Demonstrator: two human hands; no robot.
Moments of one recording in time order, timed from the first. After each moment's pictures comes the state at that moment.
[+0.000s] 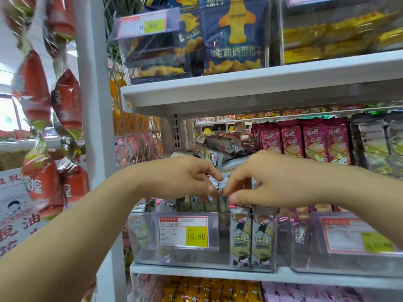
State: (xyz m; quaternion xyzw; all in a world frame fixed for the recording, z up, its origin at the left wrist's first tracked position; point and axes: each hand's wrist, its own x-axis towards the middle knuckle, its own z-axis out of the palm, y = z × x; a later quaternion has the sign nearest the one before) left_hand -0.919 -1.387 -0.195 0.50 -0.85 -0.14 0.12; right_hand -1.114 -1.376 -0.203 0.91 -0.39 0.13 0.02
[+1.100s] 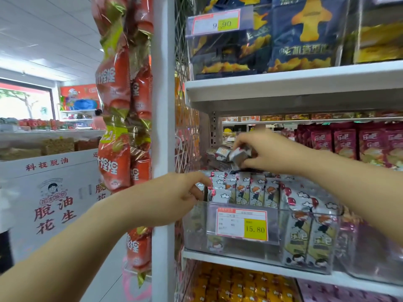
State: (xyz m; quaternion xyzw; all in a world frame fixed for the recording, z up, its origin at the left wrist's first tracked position) left_hand -0.828 -1.342 -0.230 0.59 -0.80 -0.04 0.13; right_hand -1.037 -1.443 -0.190 0.88 -0.39 0.23 0.14
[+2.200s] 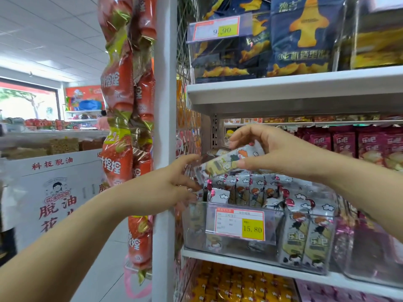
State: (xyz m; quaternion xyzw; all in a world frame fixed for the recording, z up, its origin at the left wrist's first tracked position) left_hand -0.819 -1.341 -0.224 0.59 -0.76 -0.15 0.25; right_hand -1.051 -1.401 -0.190 0.87 -0.28 0.35 -0.22
